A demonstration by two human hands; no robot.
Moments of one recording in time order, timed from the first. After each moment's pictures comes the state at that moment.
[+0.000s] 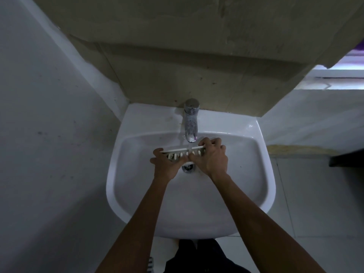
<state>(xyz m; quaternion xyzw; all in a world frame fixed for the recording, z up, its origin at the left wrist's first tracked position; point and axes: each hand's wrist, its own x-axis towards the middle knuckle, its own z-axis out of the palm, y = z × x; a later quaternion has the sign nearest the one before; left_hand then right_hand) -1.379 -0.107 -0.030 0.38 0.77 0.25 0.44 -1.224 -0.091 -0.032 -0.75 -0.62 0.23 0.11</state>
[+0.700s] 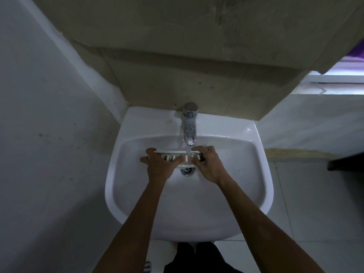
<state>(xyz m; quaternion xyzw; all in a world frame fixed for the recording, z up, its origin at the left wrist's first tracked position) -1.385 -0.103 -0.016 0.38 0.81 0.25 0.37 -1.206 -0.095 -0.047 -0.62 -0.66 0.37 0.22</state>
